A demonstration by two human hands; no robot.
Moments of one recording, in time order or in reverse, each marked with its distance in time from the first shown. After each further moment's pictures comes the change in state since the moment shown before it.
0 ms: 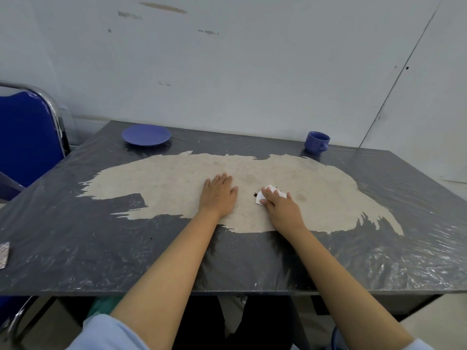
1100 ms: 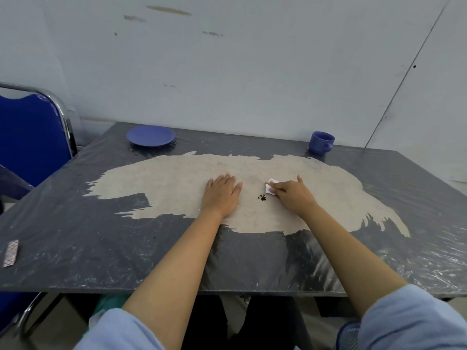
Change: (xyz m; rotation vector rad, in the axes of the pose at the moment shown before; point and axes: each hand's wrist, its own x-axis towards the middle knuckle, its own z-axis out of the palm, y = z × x) left_hand -0.001 0.000 0.000 -0.084 0.029 -0.028; right_hand 0.044 0.020 -0.035 -0.151 -0.061 -0.157
